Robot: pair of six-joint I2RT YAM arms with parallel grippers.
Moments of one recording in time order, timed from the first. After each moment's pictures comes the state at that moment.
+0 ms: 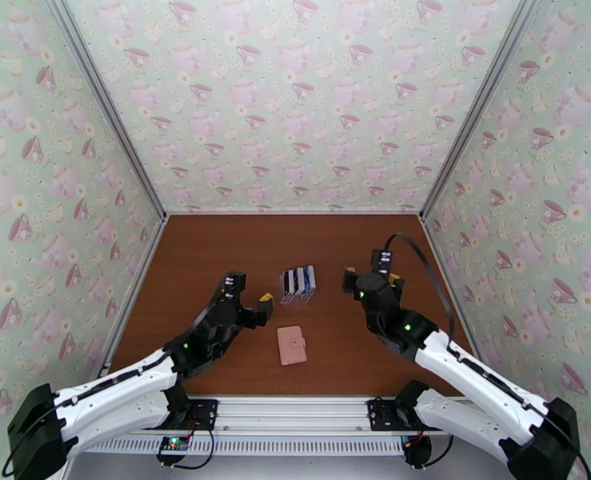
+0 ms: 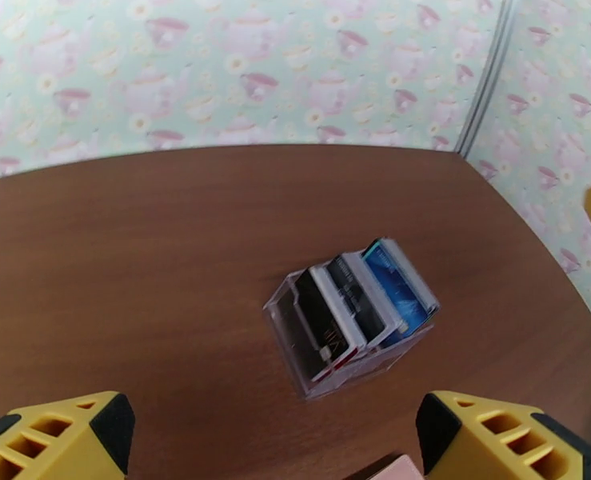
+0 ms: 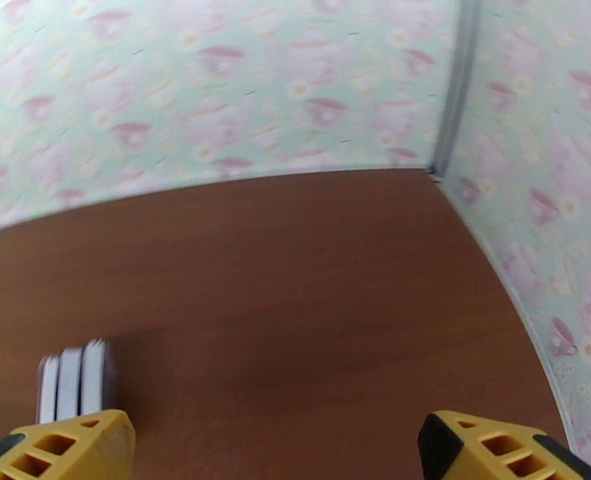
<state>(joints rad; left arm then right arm) -0.89 0.91 0.46 0.05 -0.52 -0.38 0.77 0.94 0.74 -0.38 0.76 0.40</state>
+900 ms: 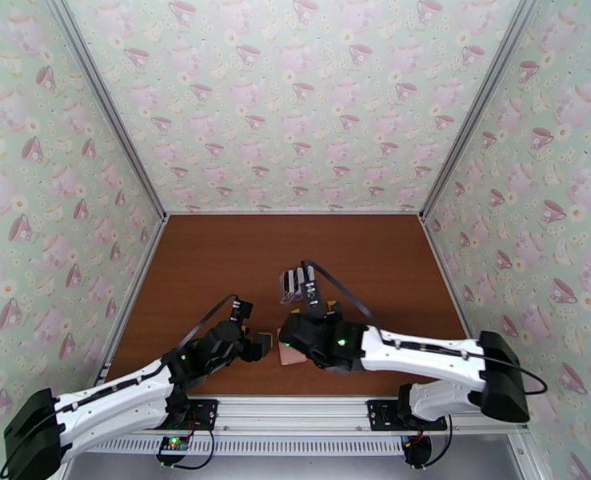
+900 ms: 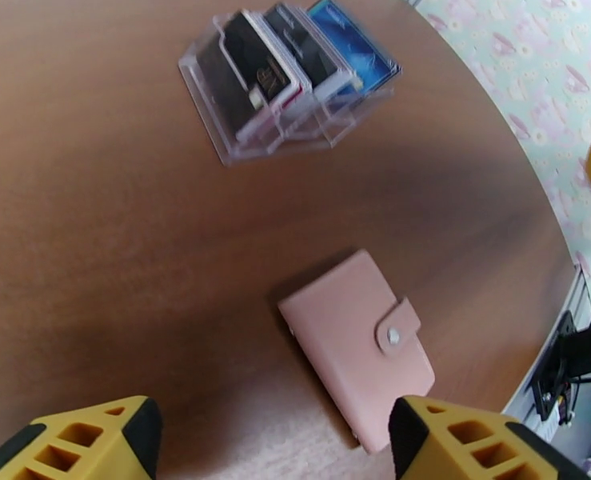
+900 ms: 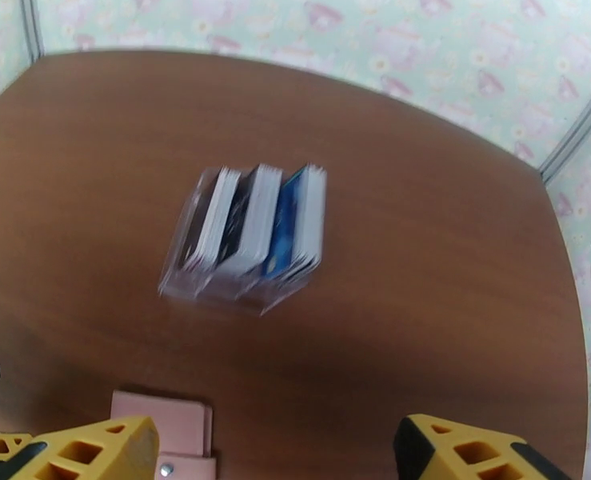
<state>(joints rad) -0.91 0.84 0.29 -0.12 -0.12 -0.64 1.30 1.42 1.02 -0.74 0.86 0.76</state>
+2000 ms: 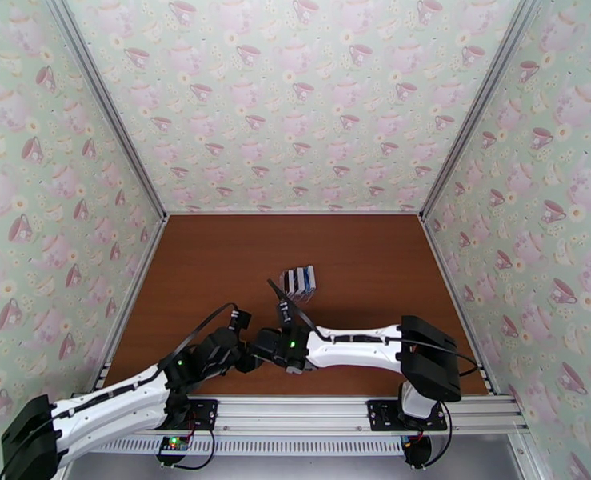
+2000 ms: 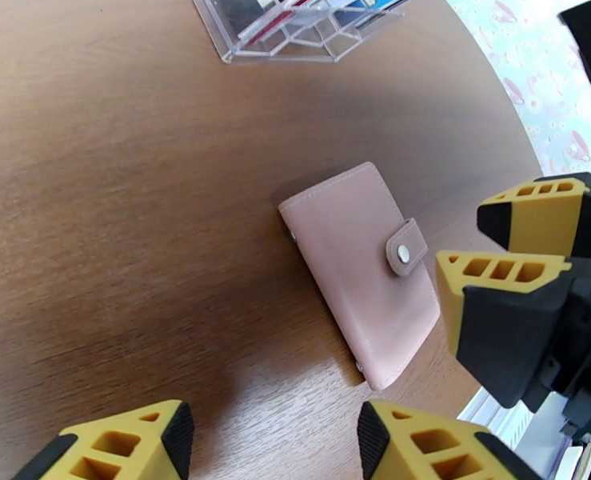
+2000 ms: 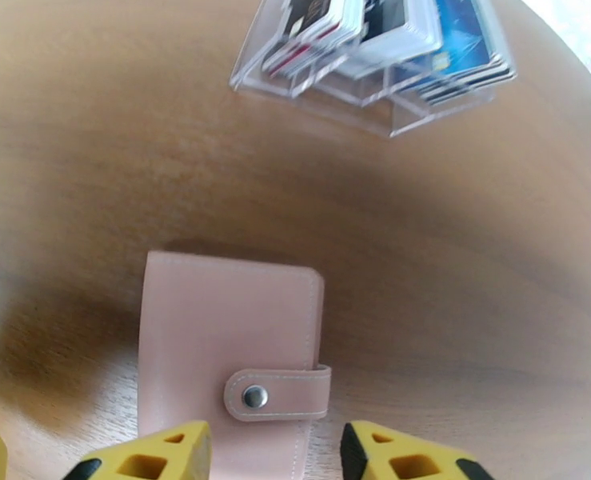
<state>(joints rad) -0.91 0.80 0.25 -0.19 -0.01 -0.70 1.32 1.75 1.15 -0.81 0.56 0.91</state>
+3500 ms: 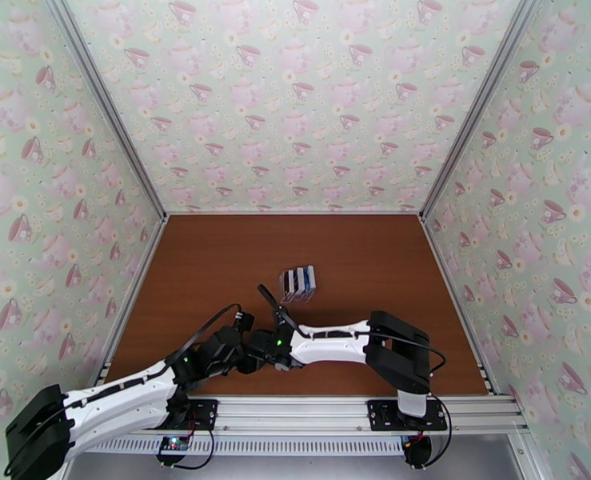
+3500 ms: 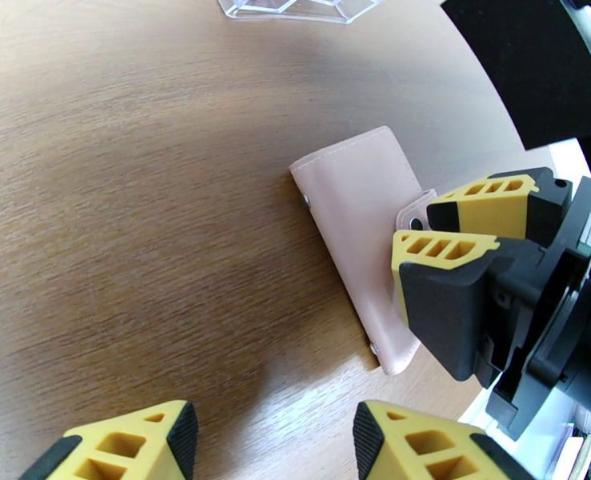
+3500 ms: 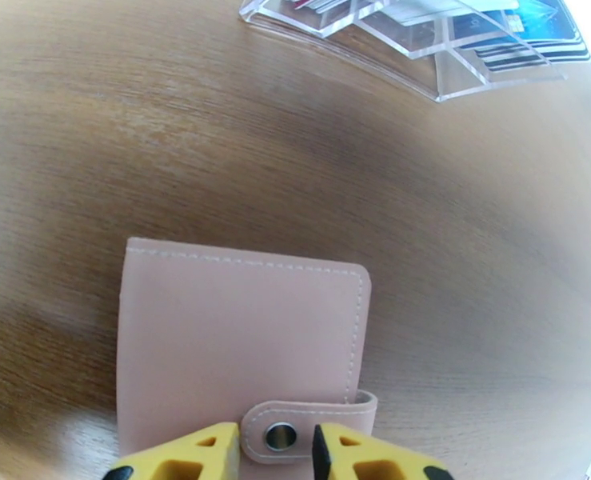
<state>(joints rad) -0.90 0.88 0.25 -0.15 0.03 -0.70 1.29 1.90 1.20 -0.82 0.54 0.88</state>
